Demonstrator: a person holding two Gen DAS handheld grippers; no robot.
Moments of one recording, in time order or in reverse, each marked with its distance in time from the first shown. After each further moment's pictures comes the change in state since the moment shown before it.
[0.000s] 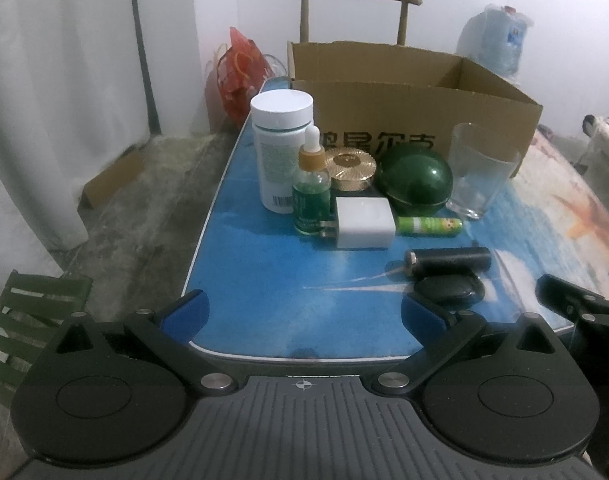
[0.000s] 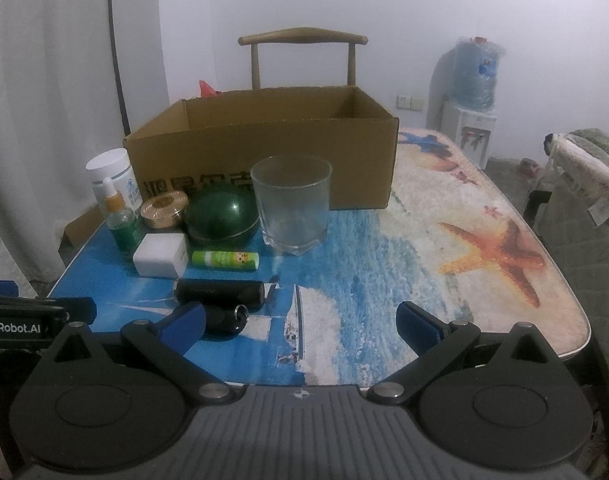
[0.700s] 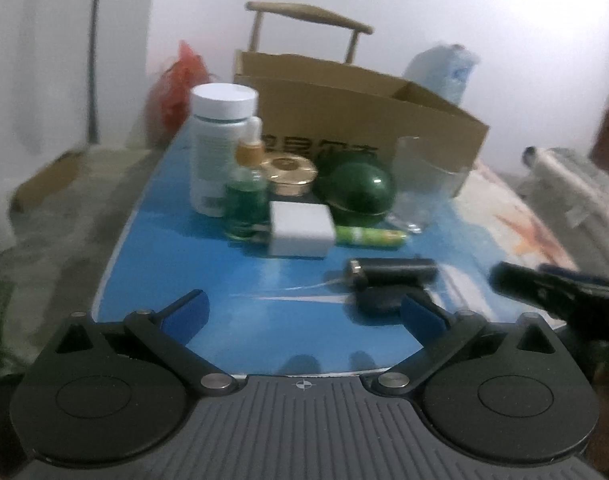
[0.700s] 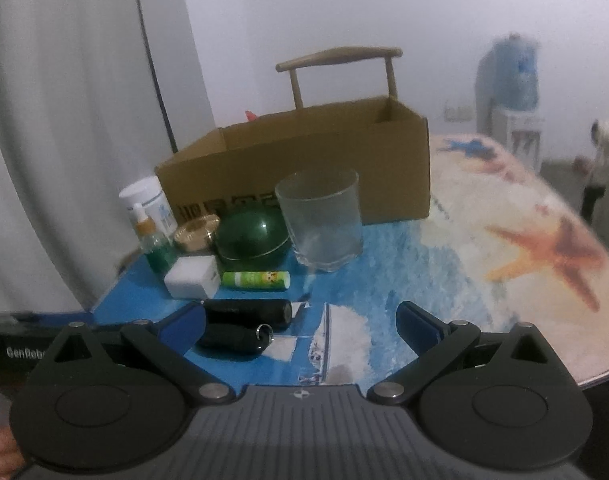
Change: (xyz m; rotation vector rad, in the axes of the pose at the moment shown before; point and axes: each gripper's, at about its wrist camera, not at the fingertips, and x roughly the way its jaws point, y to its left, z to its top) left arm 0.030 -0.005 -0.018 -0.036 -0.105 -0.244; right arm 0.022 -0.035 -0.011 0.081 -0.084 0.241
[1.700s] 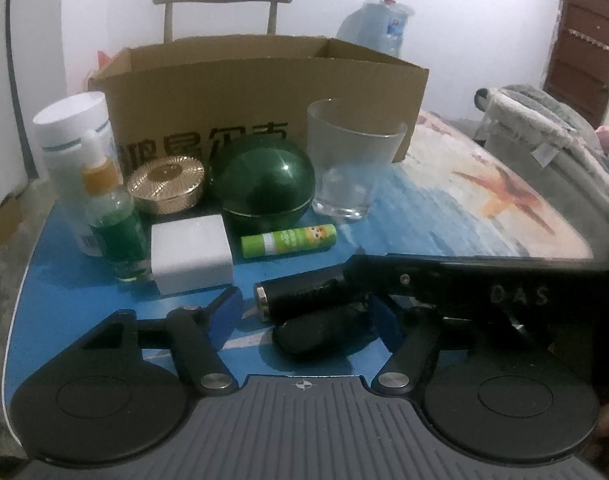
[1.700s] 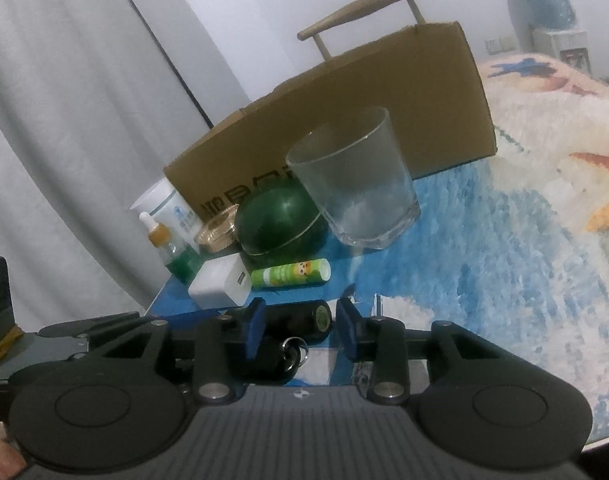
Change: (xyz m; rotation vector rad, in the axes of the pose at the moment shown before) left arm 0.056 -0.048 0.014 0.190 0.085 -0.094; right arm 0.070 -0.029 -0.003 0.176 0.095 0.248
